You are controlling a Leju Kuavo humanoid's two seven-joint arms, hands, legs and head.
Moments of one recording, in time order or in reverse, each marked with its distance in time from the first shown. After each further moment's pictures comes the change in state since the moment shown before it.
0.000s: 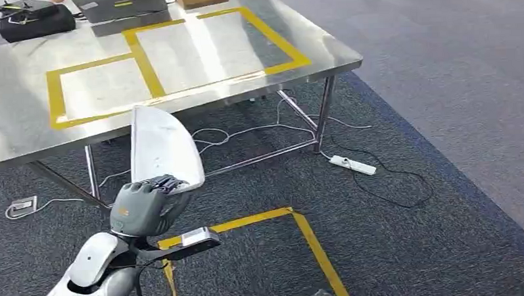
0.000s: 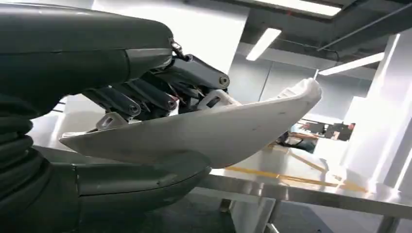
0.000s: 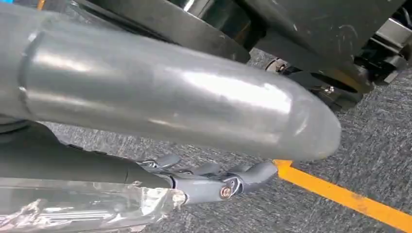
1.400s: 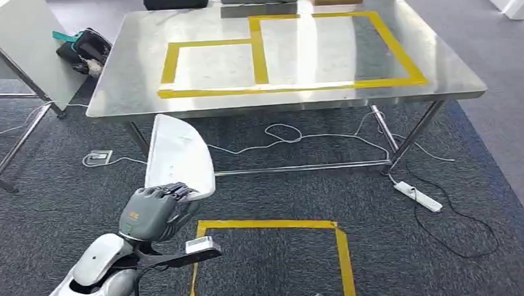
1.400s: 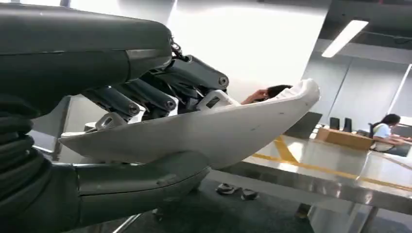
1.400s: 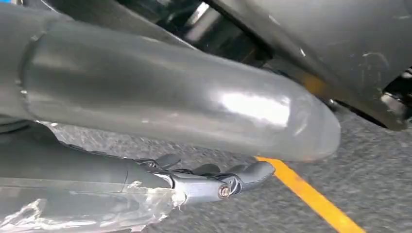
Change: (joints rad) left arm 0.002 0.022 -0.022 0.043 0.055 -0.042 -0.082; right arm 0.011 0.000 0.030 0.000 -0.009 -0.003 0.004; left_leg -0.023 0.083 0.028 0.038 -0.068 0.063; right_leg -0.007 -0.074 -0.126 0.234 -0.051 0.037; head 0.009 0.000
